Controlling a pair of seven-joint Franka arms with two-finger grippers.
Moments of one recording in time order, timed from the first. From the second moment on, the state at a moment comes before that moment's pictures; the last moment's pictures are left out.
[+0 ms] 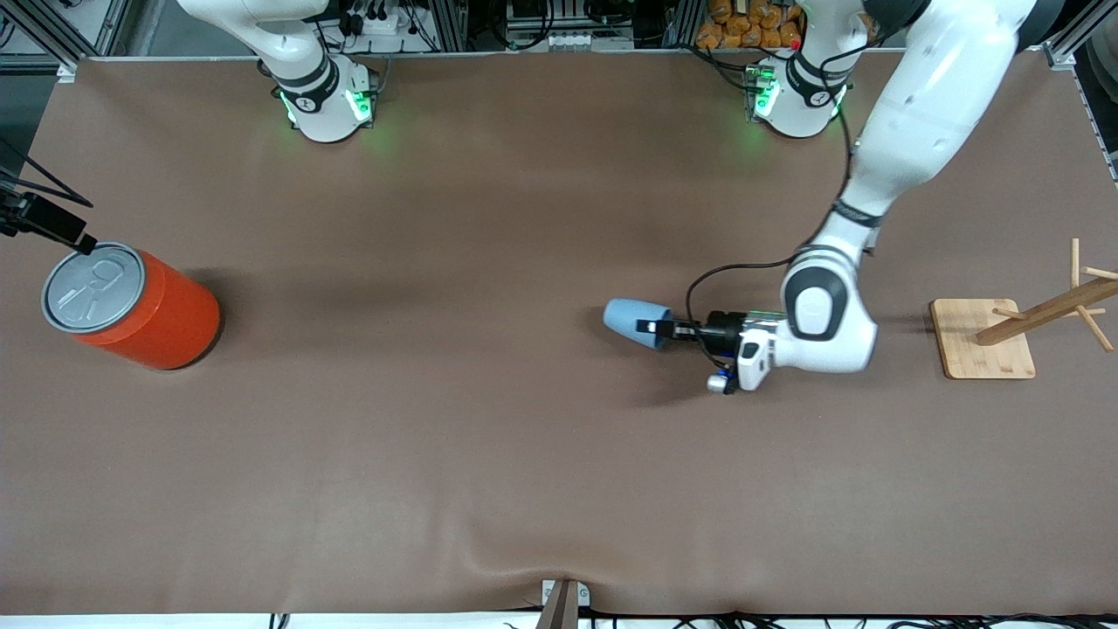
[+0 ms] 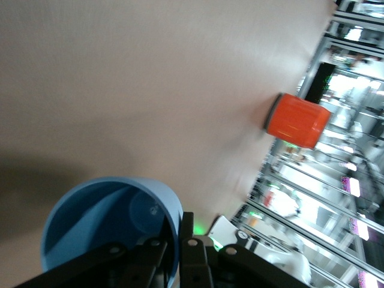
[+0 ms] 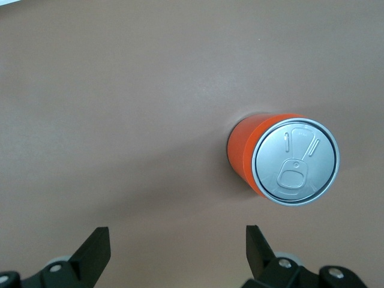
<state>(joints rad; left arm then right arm) -0.07 0.62 -0.24 -1.77 -1.07 2.00 0.29 0.05 0.03 -0.13 -1.48 -0.02 1.51 0.17</state>
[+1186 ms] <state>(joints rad) 0.06 0.38 -0.21 -1.92 0.05 2.31 -0.51 0.04 0.03 -0.16 -1.48 0.03 1.51 0.17</state>
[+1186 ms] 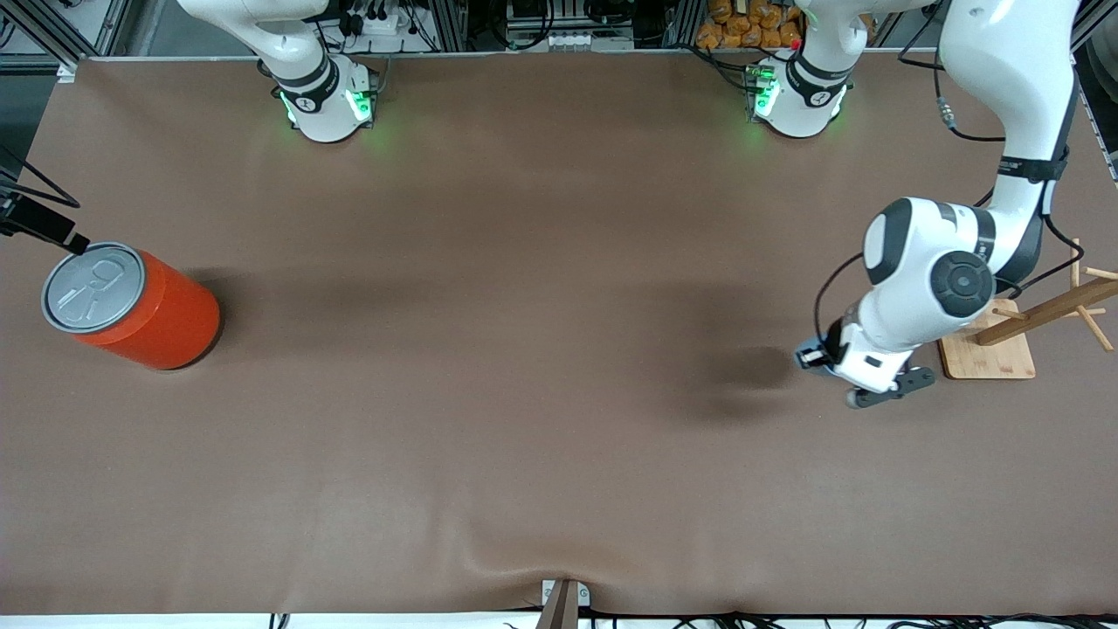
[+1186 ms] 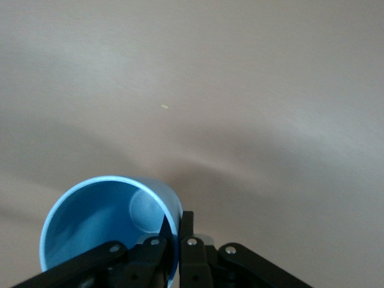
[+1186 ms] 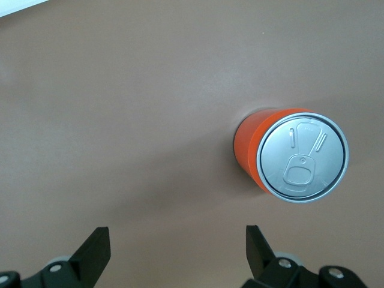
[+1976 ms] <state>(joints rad) 0.12 0.38 -0.21 -2.09 0.22 2.60 -0.57 0.05 0.03 -0.13 -1.48 -0.02 1.50 0.17</state>
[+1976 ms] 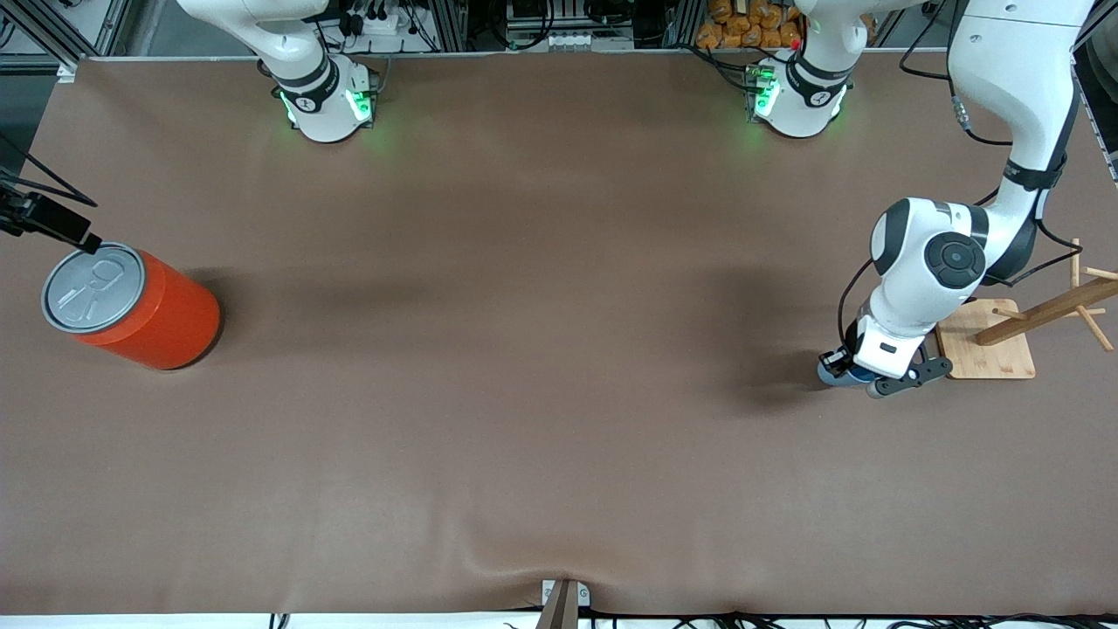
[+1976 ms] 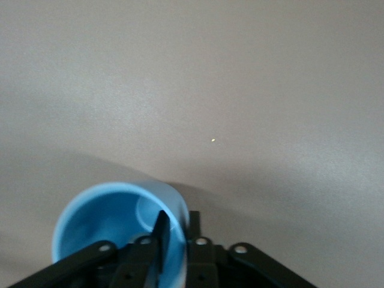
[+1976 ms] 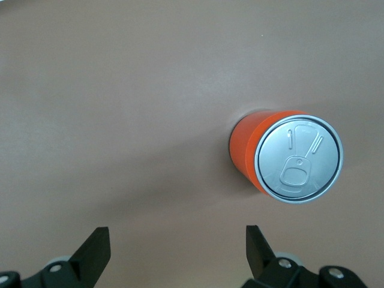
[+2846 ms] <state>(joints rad) 0.13 0.04 -0.26 -1.88 0.22 1.98 -0.48 0.05 0.03 -0.14 -1.48 -0.02 1.49 0.17</state>
